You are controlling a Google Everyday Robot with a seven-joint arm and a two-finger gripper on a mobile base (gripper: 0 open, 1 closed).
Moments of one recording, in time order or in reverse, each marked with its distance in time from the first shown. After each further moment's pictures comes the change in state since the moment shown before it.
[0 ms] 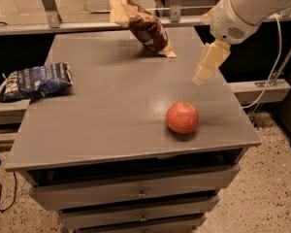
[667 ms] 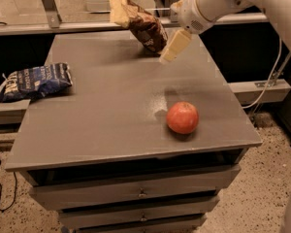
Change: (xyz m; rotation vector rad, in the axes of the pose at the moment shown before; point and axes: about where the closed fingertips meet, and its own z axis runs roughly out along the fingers) arm -0.062 -0.079 0.078 0.071 -0.226 -0.012
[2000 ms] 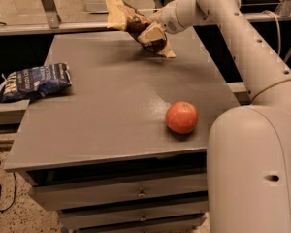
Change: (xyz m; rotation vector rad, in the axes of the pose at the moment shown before) arm -0.016 -0.081 0.119 0.045 -0.245 0.189
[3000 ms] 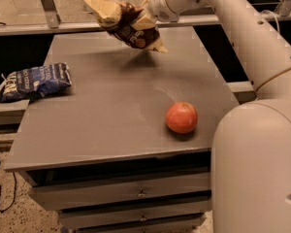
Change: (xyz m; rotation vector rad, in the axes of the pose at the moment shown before) arm -0.060 0.027 -0.018 -0.024 0.028 -0.251
